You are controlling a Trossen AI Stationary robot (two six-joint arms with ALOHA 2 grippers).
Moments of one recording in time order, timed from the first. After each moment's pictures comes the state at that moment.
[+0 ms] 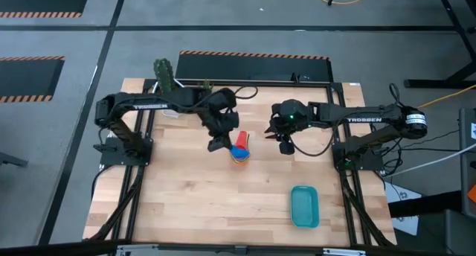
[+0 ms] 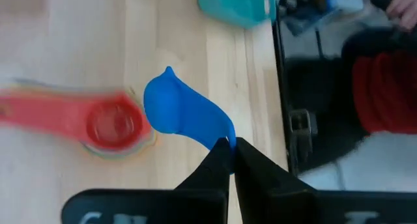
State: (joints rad) left arm 0.17 1.62 1.49 -0.82 0.60 -0.13; right arm -0.16 1.30 0.92 -0.41 -0.16 -0.27
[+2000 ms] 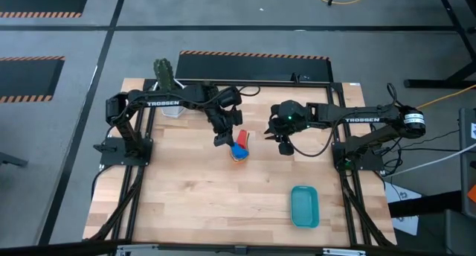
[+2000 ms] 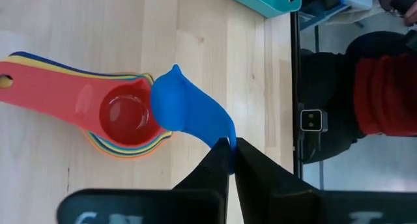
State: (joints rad) left arm 0.25 1.73 1.49 -0.85 0.66 -0.10; right arm -0.16 1.32 0.92 -0.41 -0.16 -0.27
